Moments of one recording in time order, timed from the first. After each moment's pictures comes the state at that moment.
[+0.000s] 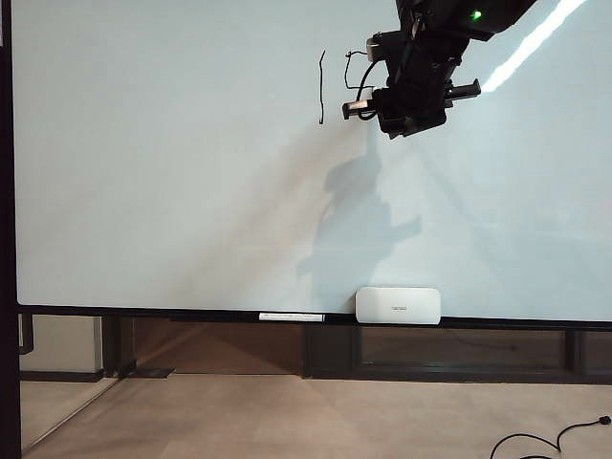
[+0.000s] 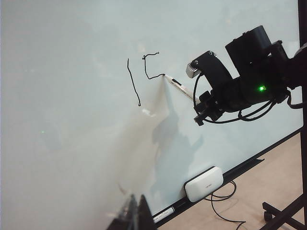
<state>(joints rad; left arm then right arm) -0.24 0.58 0.51 0.26 0.36 0.26 0.39 1.96 1.62 0.09 0.35 -0.05</state>
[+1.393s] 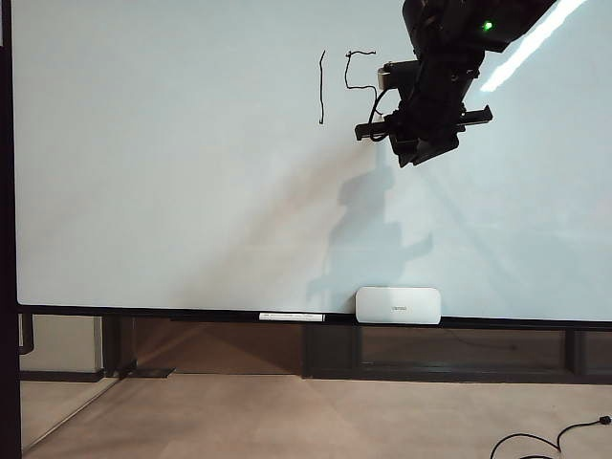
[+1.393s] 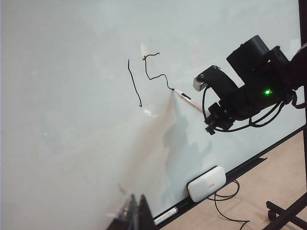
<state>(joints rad) -0.24 0.58 0.51 0.27 0.36 0.28 0.35 1.98 1.62 -0.05 0.27 -0.01</state>
